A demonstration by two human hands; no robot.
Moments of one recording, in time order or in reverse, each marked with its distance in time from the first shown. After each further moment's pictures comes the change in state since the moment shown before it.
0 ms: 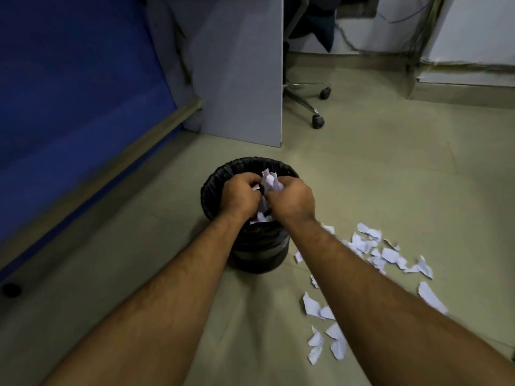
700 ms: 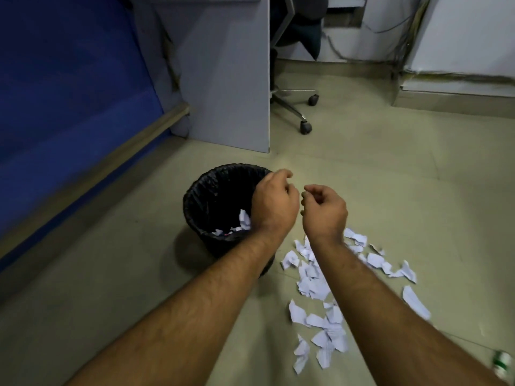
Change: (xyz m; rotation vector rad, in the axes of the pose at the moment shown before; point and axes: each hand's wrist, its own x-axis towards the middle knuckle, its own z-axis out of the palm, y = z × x) left_hand -0.032 0.073 0.050 0.029 0.159 0.227; right_hand 0.005 0.052 -0.048 0.358 0.329 0.099
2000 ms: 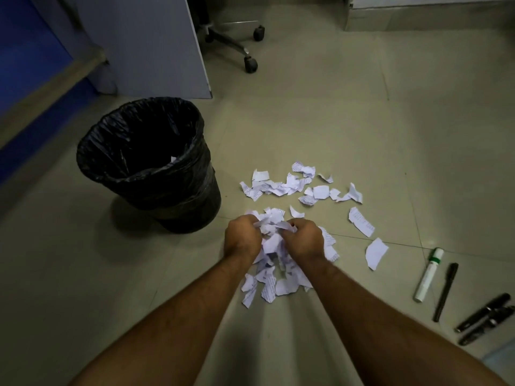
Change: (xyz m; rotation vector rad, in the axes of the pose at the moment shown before) left_hand -0.165 -0.086 0.152 0.342 -0.501 -0.270; right_hand -0.048 0.221 -0.121 -0.442 -0.270 0.232
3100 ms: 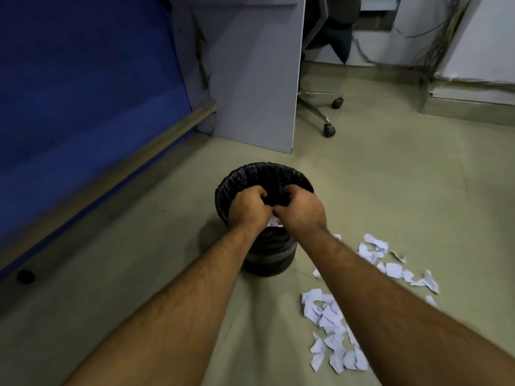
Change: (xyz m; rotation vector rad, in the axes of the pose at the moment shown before) left_hand 0.054 -0.043 -0.262 -0.133 0.292 -0.045; right_hand -0.024 -0.309 0.048 -0.299 -0.016 -0.492
